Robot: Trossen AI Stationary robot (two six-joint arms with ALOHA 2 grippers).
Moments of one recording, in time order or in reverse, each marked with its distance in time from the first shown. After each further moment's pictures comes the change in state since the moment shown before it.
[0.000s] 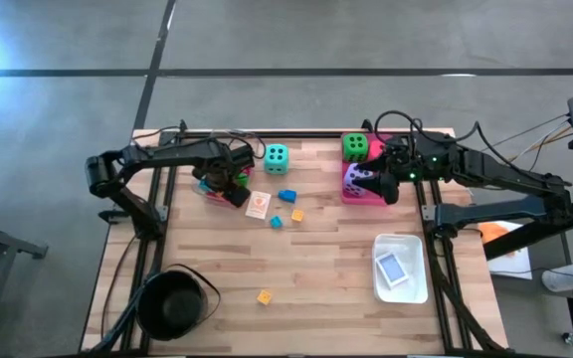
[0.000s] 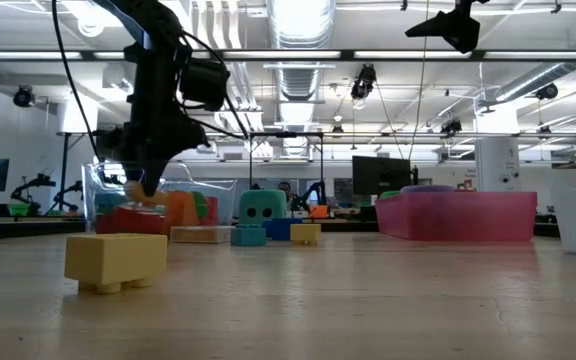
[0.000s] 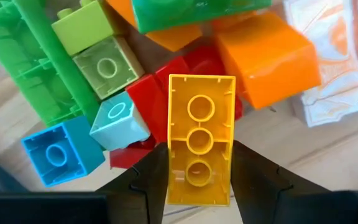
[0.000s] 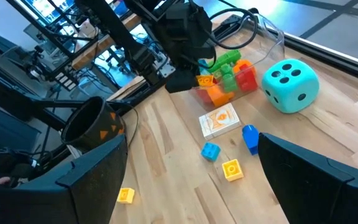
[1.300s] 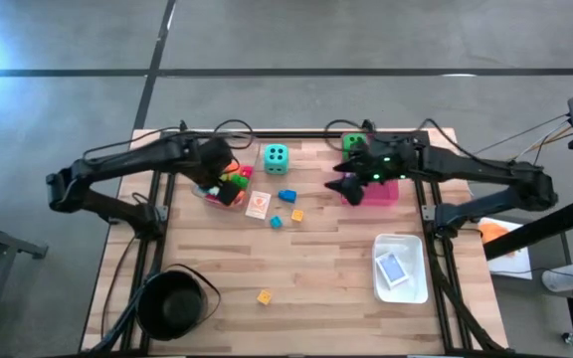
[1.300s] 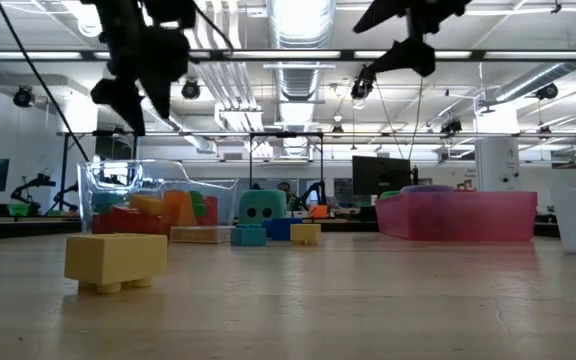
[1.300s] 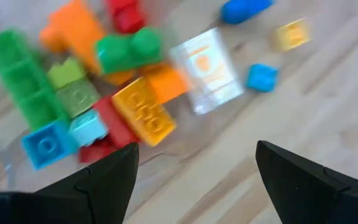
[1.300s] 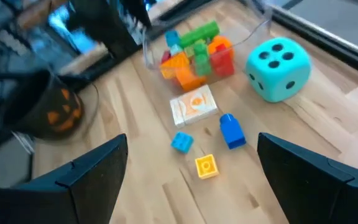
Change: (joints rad) left arm -0.089 -0.347 0.033 -0.001 0.063 -0.036; right arm 0.016 0.315 0.094 0.026 0.054 -0.088
